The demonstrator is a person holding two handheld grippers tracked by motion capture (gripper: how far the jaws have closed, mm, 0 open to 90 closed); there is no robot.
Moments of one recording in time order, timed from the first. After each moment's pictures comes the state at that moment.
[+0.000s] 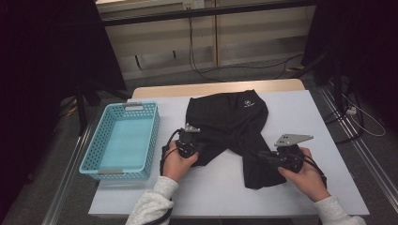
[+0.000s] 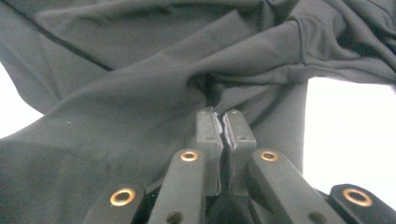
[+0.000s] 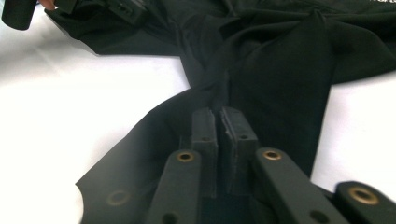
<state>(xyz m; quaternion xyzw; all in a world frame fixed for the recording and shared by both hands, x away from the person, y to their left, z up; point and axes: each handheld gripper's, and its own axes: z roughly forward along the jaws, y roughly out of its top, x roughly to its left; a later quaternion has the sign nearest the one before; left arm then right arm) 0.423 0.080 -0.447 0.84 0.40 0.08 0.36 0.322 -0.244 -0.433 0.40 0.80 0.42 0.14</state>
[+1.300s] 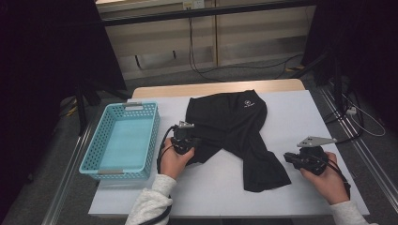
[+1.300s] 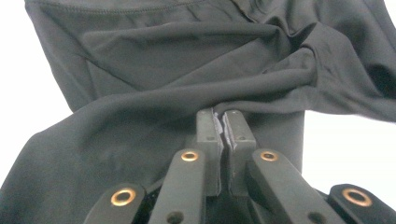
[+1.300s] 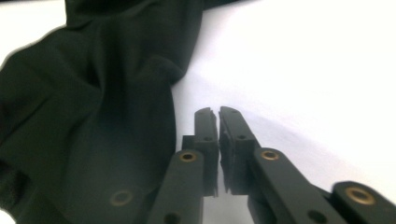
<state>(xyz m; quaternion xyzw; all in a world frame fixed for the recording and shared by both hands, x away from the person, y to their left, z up) 0.428 0.088 -0.440 0.82 0.42 0.09 0.38 0.308 -0.301 -0.442 0.49 0.78 0.35 0.18</state>
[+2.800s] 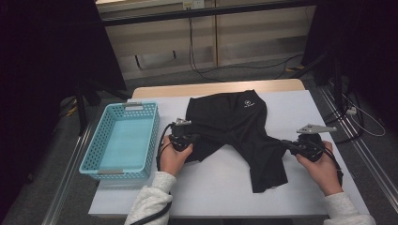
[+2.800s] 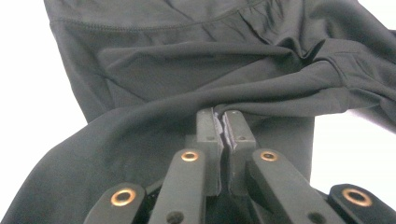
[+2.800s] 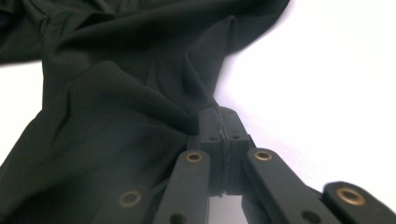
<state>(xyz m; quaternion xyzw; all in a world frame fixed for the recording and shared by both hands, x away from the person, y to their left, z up) 0.439 0.094 -0.441 0.80 0.43 0.10 0.40 0.338 -0.303 -0.436 0.51 0.75 0.37 0.21</state>
